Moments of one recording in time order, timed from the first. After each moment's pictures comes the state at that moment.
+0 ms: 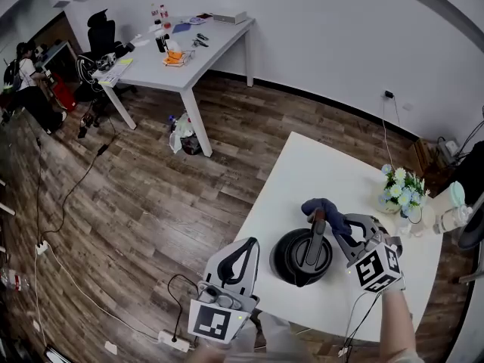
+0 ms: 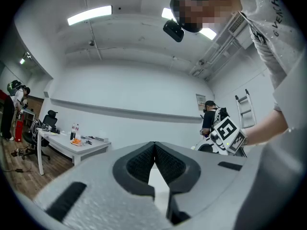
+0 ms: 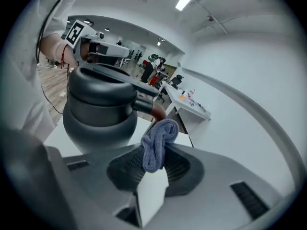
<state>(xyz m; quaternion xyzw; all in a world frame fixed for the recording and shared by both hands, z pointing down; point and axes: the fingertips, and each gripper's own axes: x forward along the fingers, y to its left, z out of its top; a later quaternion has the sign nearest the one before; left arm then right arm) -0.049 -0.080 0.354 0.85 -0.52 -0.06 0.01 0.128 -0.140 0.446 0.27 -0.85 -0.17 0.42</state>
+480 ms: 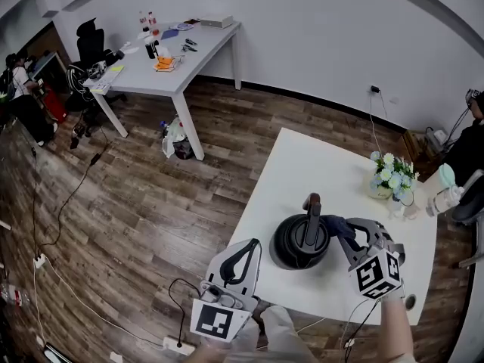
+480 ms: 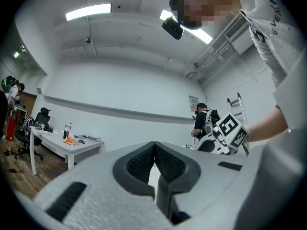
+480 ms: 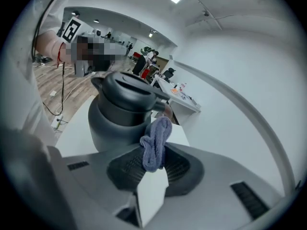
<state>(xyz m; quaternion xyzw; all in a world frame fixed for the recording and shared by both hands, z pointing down) -0.051 -0.045 0.358 0.87 -0.48 -0.06 0.01 0.138 -0.087 0.435 0.33 -0.81 -0.15 0.46</state>
